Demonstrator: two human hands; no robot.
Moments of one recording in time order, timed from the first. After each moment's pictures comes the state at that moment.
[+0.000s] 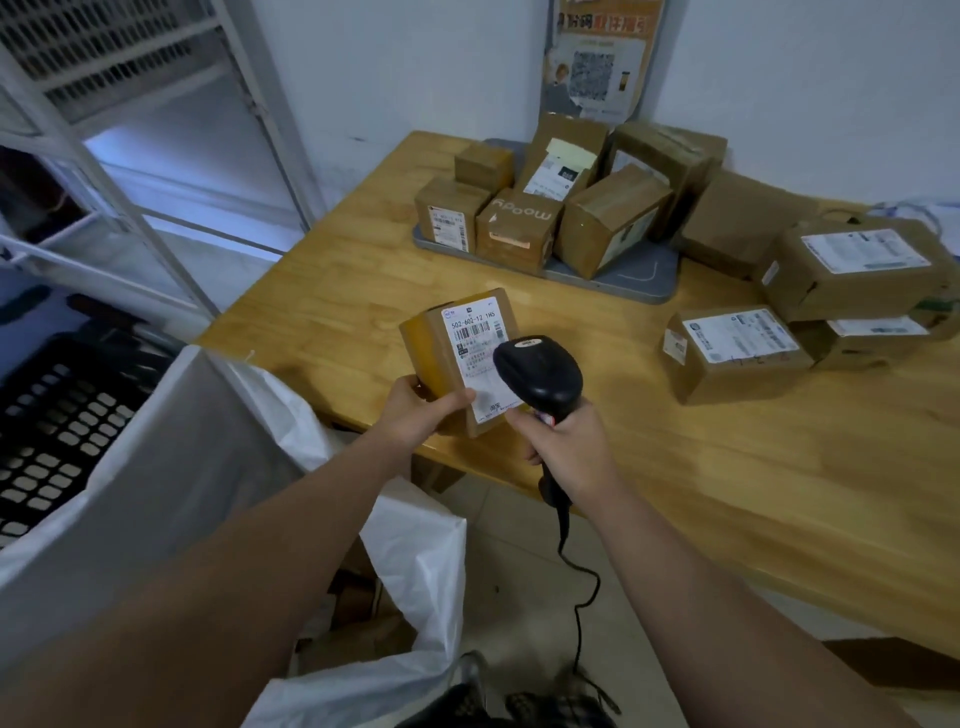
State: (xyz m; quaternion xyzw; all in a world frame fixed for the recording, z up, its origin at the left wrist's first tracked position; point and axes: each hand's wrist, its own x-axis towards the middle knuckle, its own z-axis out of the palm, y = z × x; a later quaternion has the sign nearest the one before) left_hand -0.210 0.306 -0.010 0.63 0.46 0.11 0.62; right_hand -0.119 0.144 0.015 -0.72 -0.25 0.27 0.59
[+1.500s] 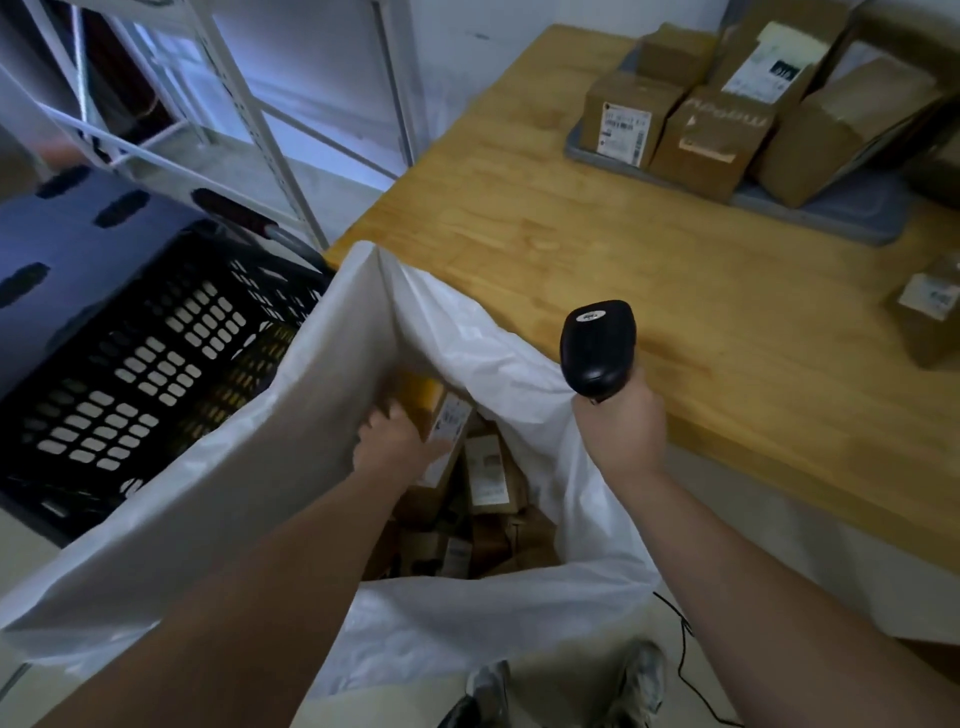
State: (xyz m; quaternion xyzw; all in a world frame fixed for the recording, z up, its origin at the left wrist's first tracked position) left_hand -0.413 0.401 -0.104 0.76 0.58 -0.17 0.24; right_hand -0.238 0.257 -0.078 -0.86 -0.24 0.14 0.42
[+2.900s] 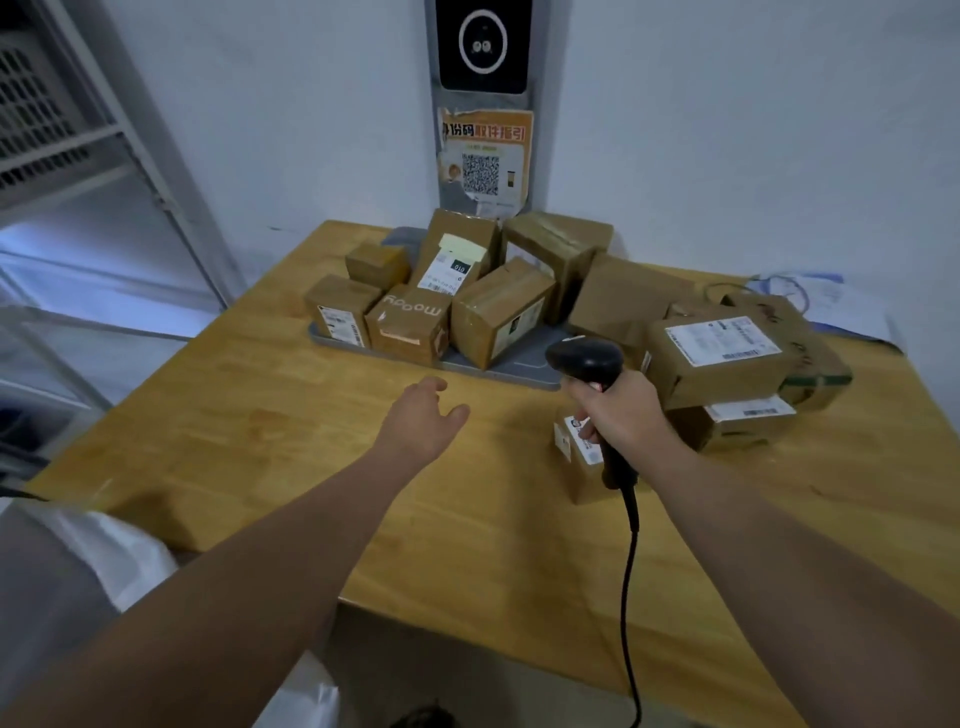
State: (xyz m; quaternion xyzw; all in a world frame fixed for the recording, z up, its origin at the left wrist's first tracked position) left_hand -0.013 0.272 0.043 0.87 0.36 0.06 0.33; right_hand 0.113 0.090 0.075 -0.84 -0.16 0.18 0.48
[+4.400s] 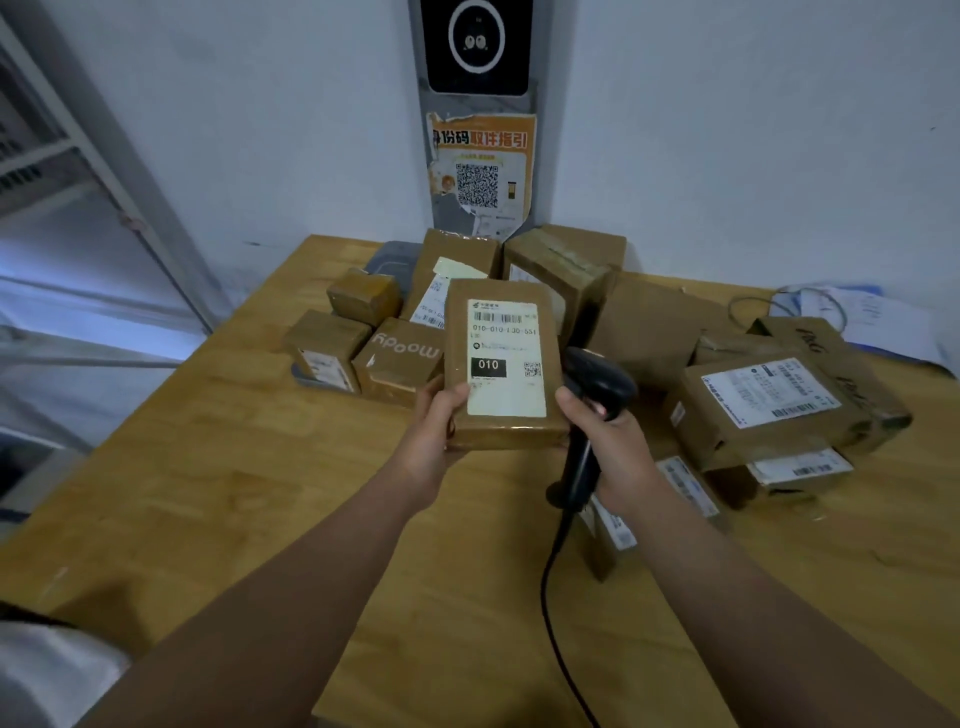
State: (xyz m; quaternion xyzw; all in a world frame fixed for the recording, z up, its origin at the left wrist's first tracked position) left_hand 0.056 0.324 0.030 0.55 0.31 0.11 0.77; right_hand 0.150 0.152 0.058 -0.55 -0.05 0.36 0.75
